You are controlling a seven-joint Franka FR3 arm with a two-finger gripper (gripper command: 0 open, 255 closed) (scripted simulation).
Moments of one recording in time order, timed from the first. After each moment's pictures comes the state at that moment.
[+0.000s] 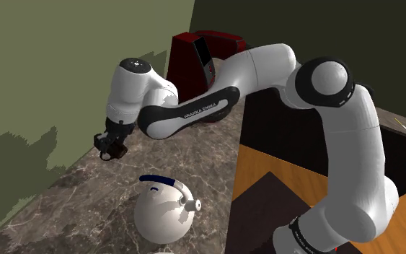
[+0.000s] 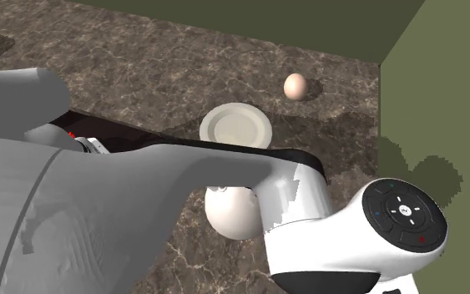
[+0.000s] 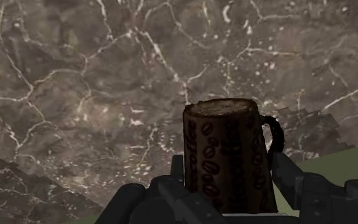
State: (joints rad) arm -0.13 0.79 0.85 -1.65 -0.81 2.35 0.69
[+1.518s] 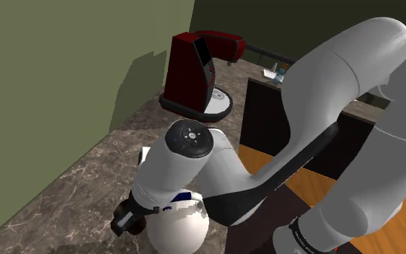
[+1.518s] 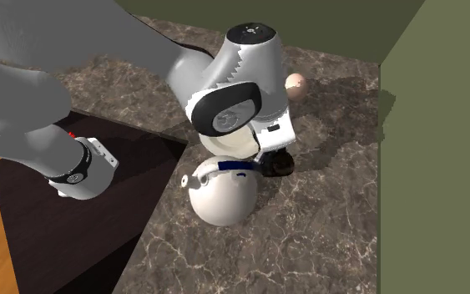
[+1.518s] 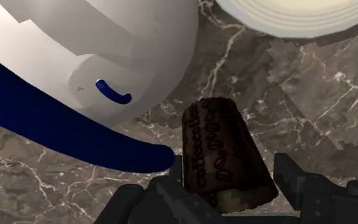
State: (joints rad) arm -0.27 0.28 1.16 -2.34 -0.69 2.60 1.09
